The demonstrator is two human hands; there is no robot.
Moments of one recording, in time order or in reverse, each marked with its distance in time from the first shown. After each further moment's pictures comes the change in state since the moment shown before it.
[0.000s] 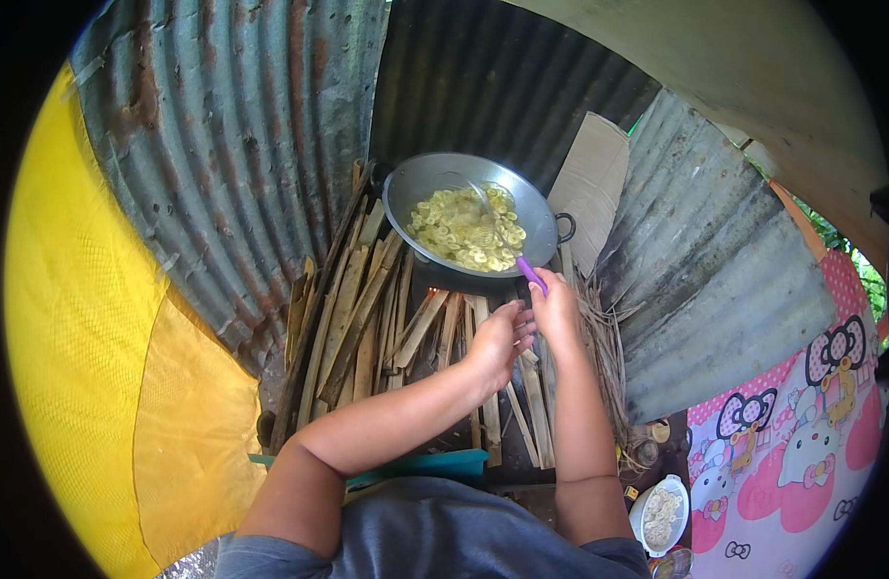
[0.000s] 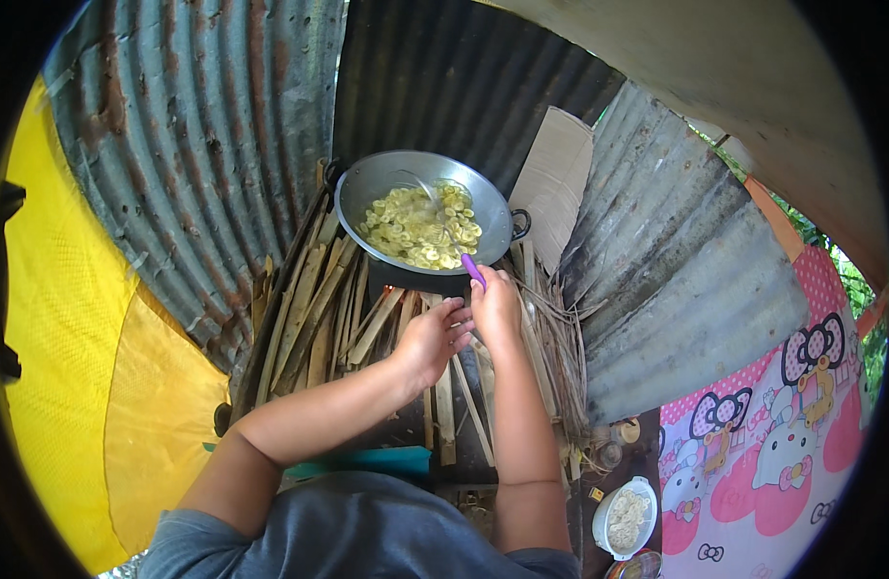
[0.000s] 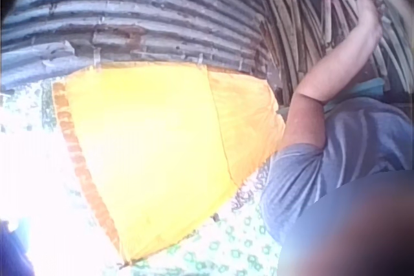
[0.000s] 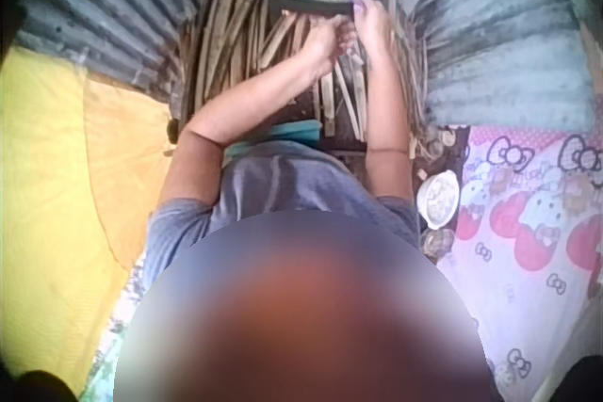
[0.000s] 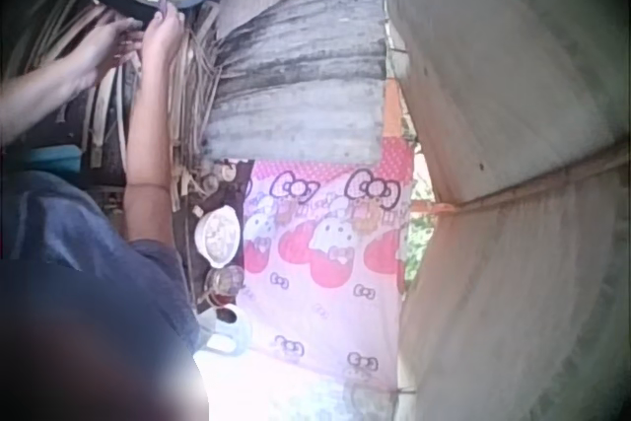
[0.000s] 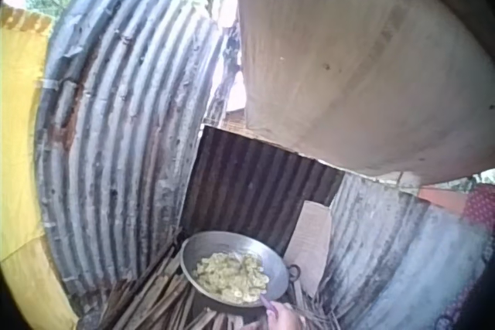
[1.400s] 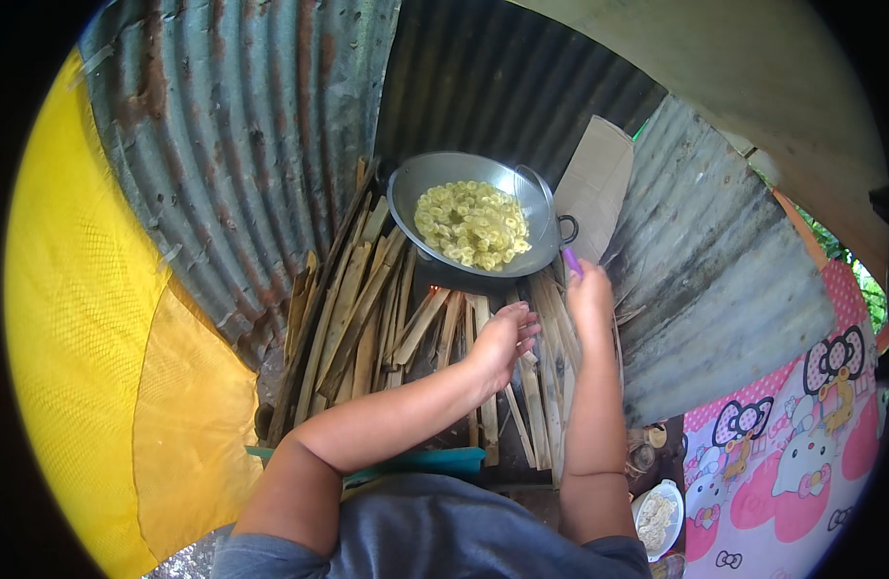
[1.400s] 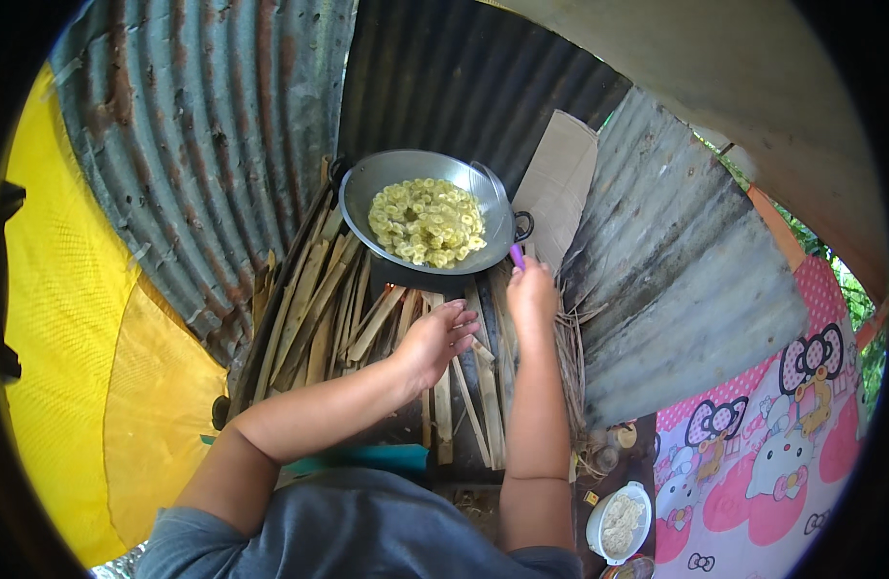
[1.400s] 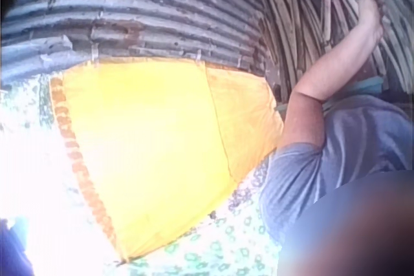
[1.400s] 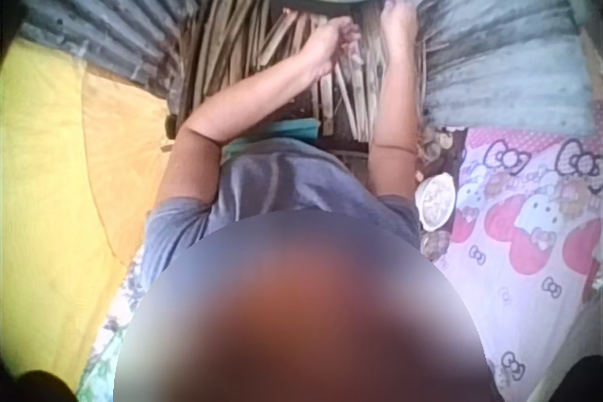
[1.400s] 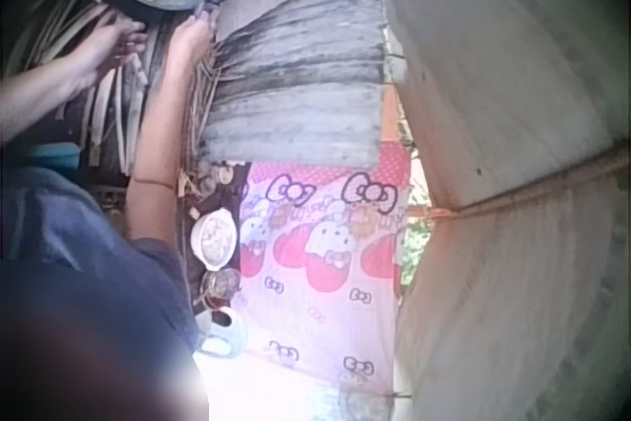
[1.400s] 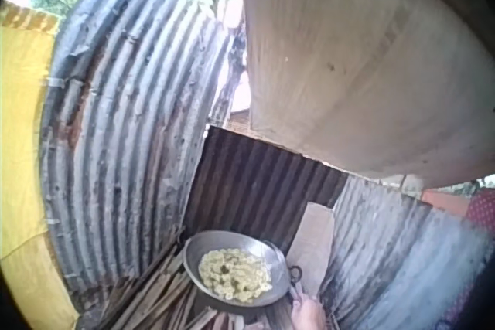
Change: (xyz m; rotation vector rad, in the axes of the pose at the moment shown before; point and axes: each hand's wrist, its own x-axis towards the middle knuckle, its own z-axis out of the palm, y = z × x) left_hand -0.005 0.000 0.001 0.055 -0.013 0.007; right_hand 0.021 0.014 -0.032 -0.355 0.136 0.162
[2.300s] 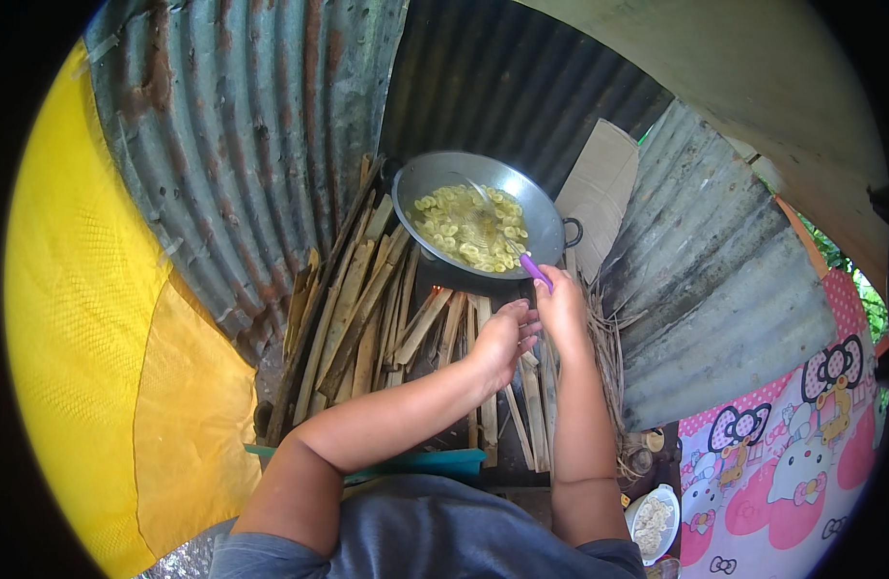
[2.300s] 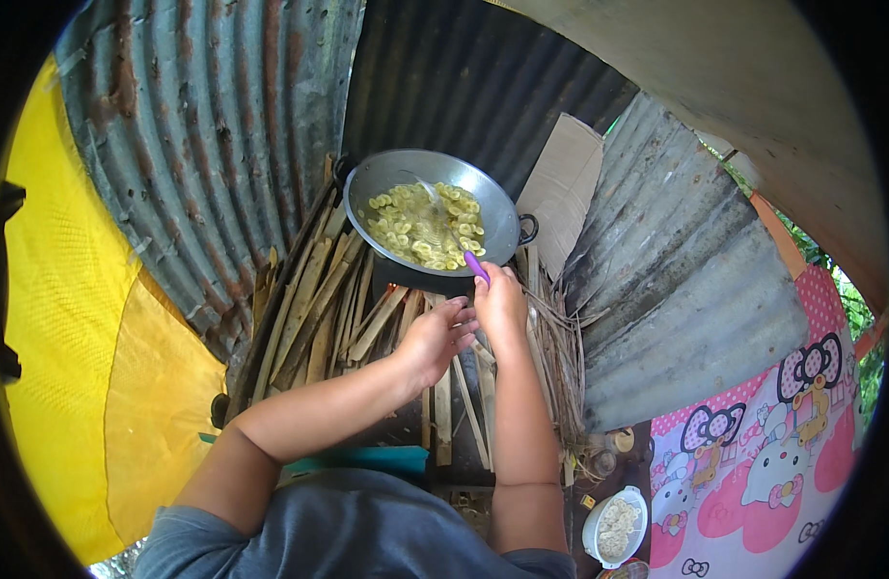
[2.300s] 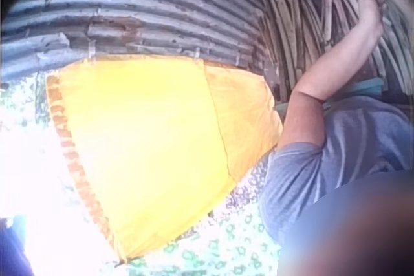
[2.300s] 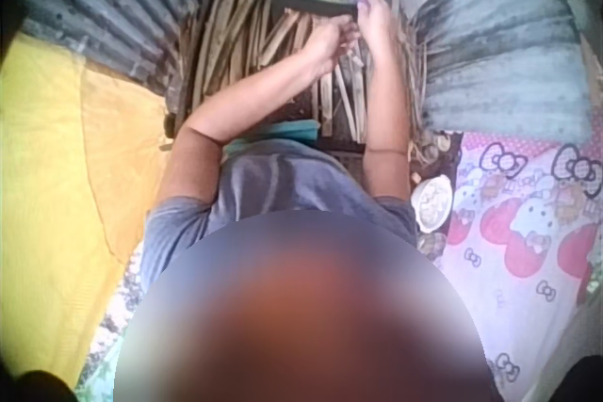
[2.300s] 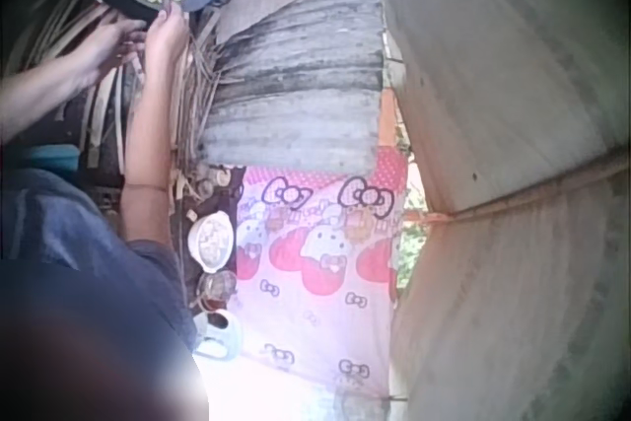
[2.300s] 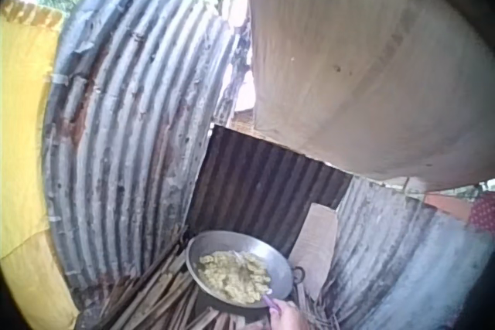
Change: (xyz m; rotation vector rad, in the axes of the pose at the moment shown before) left_hand 0.002 0.005 -0.001 -0.059 0.014 0.008; right_hand -0.020 -0.033 0.021 0.279 -0.107 -0.152
